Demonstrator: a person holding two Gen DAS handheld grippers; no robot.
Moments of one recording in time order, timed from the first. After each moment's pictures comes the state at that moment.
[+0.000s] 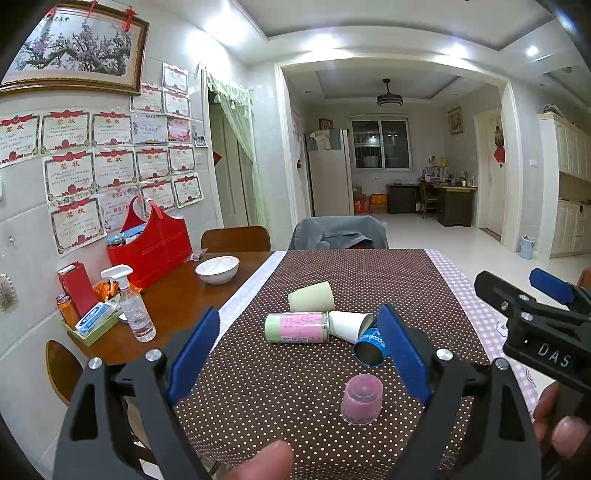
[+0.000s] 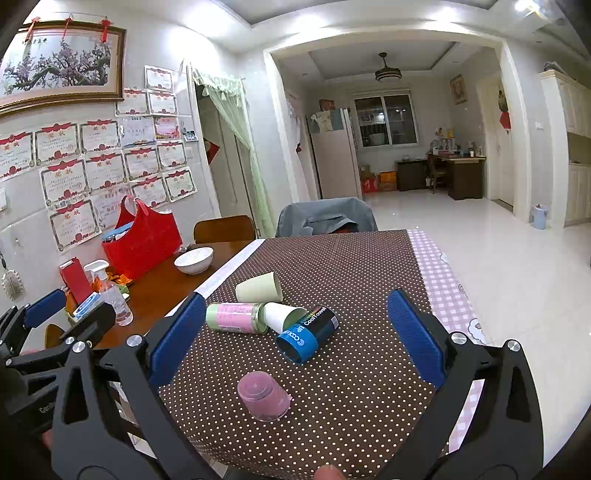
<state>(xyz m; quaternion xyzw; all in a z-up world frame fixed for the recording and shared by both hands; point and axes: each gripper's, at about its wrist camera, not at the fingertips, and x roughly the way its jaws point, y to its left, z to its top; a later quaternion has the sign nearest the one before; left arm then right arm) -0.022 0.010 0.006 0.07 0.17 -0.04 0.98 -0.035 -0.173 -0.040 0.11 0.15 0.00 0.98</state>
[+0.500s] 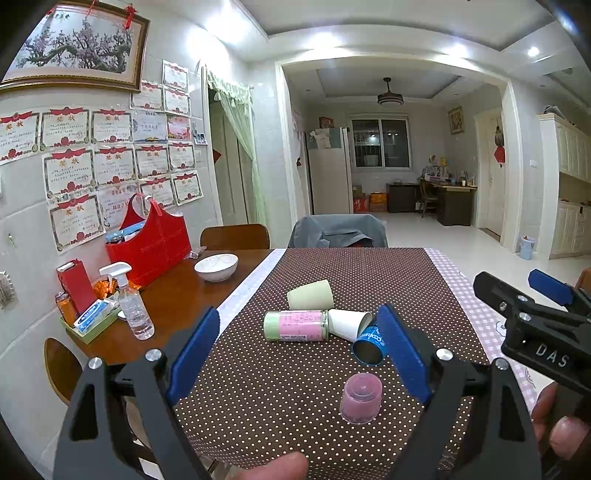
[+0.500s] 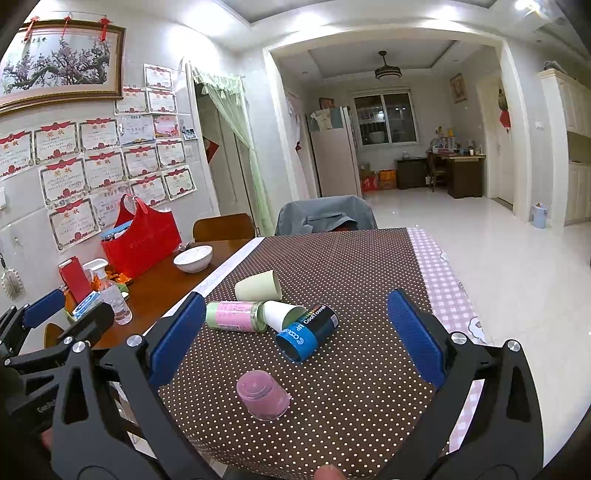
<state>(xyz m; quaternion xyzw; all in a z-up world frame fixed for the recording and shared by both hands) -0.022 0.011 0.005 0.07 0.17 -0.04 0.98 -0.033 -0.172 -0.042 0.11 0.15 0.00 0.98</state>
